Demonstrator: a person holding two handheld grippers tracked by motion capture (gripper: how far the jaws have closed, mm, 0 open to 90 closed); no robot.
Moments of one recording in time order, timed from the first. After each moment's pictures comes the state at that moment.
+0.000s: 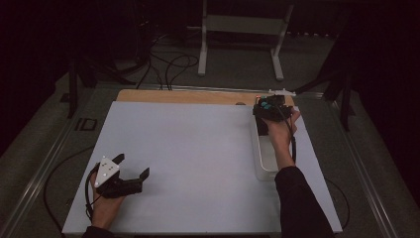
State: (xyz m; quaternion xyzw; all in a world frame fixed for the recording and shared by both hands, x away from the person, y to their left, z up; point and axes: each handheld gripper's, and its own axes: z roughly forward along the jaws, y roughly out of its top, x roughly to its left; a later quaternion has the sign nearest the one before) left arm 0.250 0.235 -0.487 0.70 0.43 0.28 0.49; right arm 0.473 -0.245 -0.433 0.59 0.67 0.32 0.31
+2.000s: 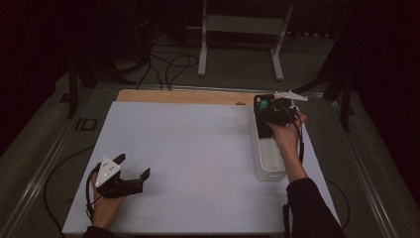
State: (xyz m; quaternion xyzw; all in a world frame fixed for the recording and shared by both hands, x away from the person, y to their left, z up) left arm 0.251 0.234 -0.488 0.71 0.43 0.27 0.49; right arm 0.435 -0.252 -0.410 0.54 0.68 0.40 0.28
